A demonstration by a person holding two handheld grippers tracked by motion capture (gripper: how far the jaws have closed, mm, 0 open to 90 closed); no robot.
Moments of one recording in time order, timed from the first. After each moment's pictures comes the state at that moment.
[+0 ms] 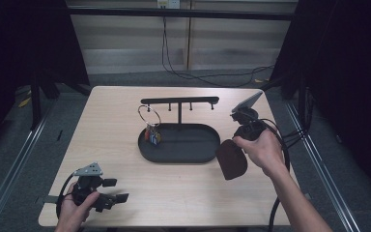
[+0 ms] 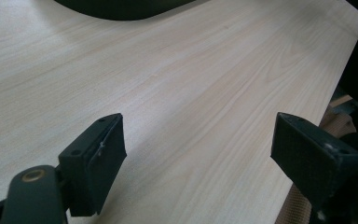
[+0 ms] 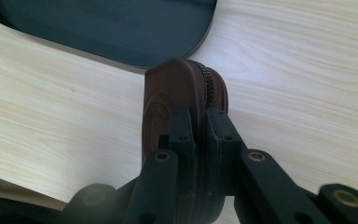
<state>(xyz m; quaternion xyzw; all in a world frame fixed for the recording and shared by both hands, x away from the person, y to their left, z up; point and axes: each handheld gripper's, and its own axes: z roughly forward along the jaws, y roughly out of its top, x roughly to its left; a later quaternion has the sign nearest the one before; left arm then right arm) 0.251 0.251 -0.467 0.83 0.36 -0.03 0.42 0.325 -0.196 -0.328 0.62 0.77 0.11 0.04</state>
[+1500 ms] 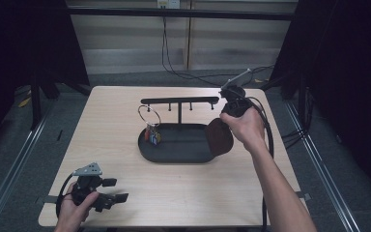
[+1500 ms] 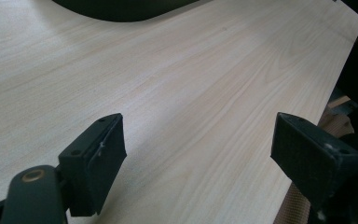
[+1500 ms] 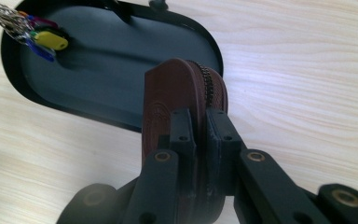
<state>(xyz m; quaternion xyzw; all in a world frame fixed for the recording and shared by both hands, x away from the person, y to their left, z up) 0.252 0.252 -0.466 0.83 0.36 -0.03 0.42 0.381 -0.172 -0.311 0.64 0.75 0.14 0.05</state>
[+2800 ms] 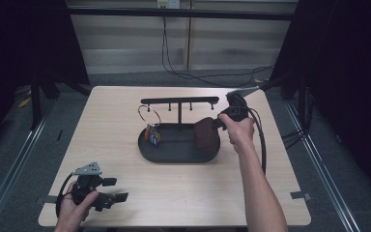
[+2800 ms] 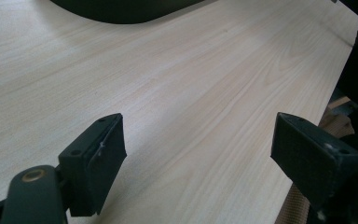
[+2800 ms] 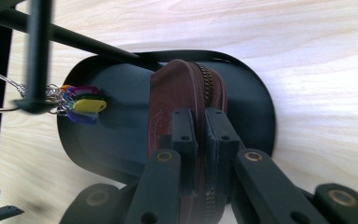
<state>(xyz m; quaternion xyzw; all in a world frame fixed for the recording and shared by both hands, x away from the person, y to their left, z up) 0.253 0.252 -0.466 0.83 0.36 -0.03 0.42 0.415 -0.201 -0.386 0.70 0.65 0.29 -0.05</state>
